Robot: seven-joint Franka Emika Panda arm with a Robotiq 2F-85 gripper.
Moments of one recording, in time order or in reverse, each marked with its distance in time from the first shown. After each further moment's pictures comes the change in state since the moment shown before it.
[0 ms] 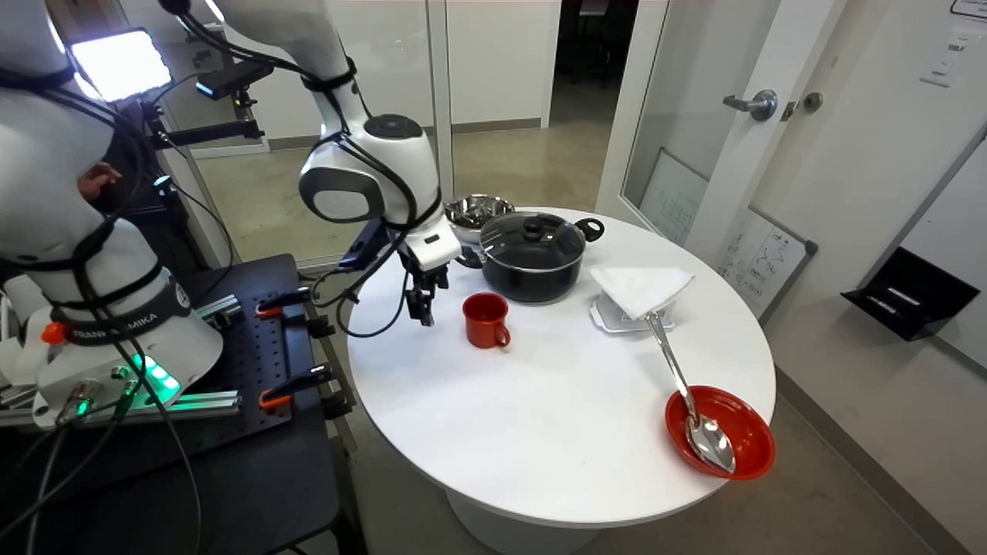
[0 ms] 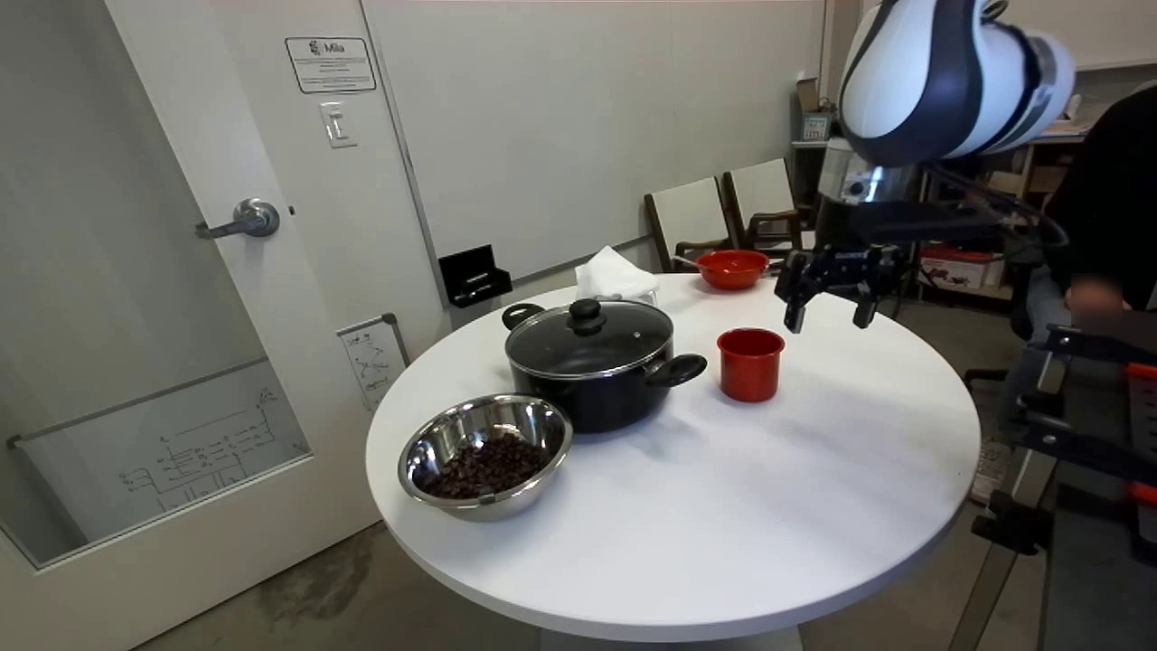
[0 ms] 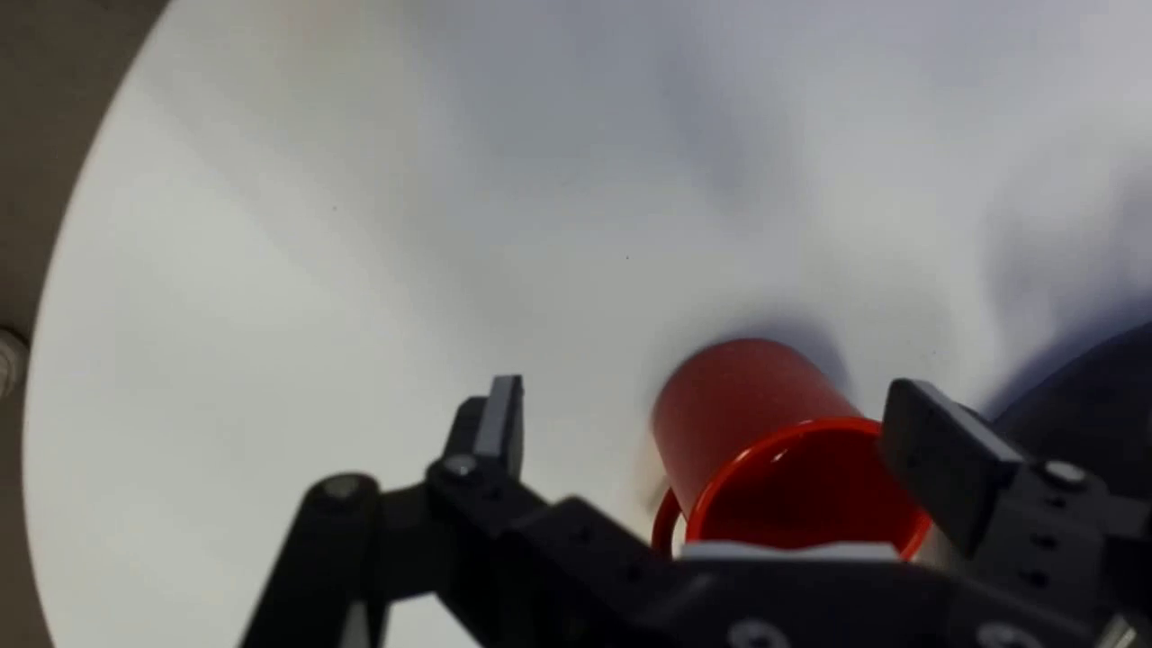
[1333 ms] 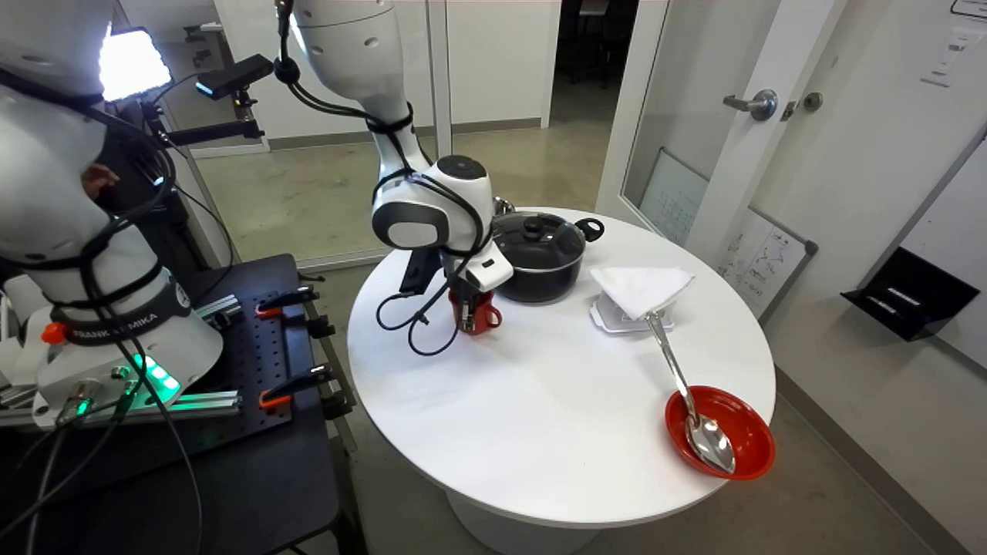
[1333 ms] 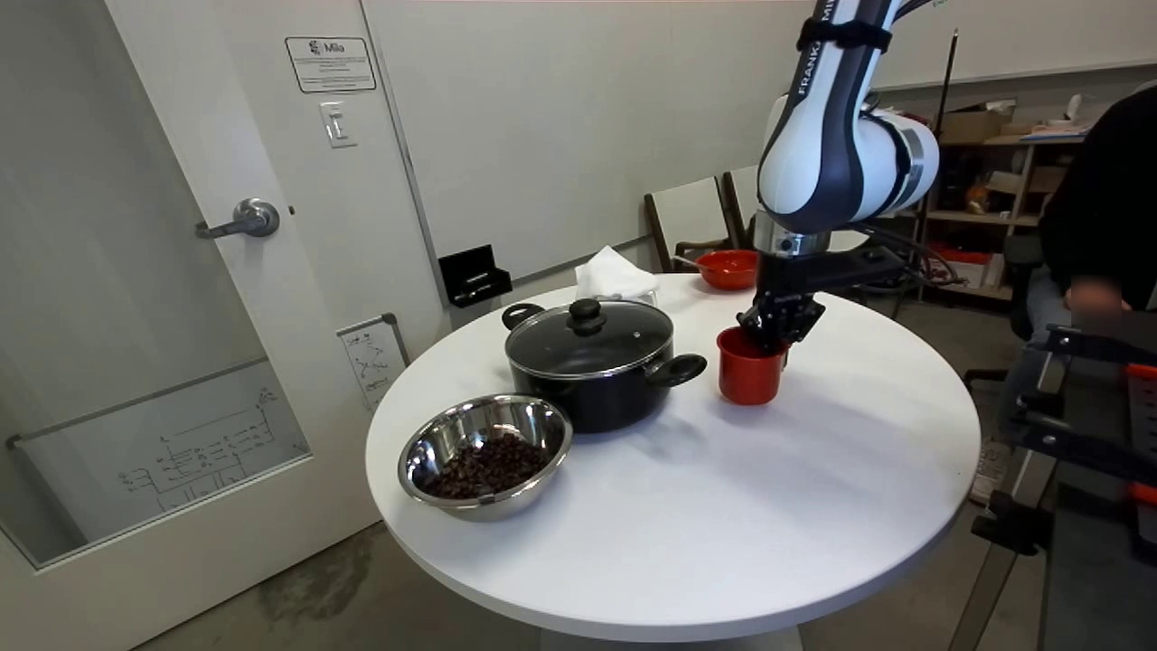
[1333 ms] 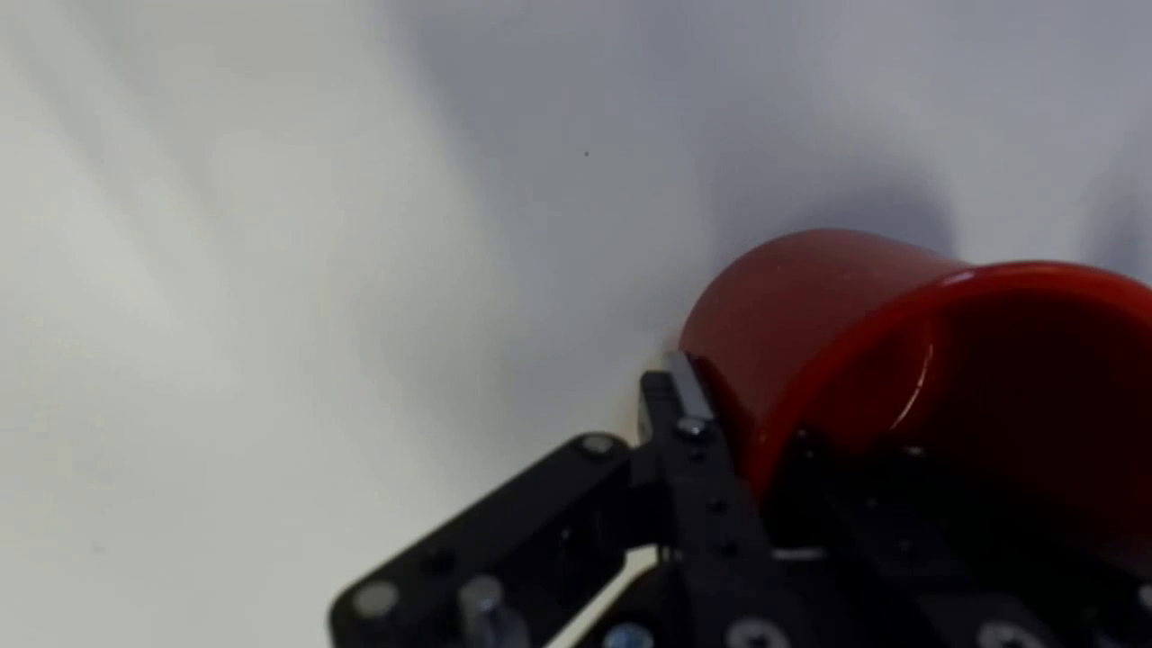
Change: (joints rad) arm 0.112 0.316 -0.132 0.333 -0.100 -0.097 -0.051
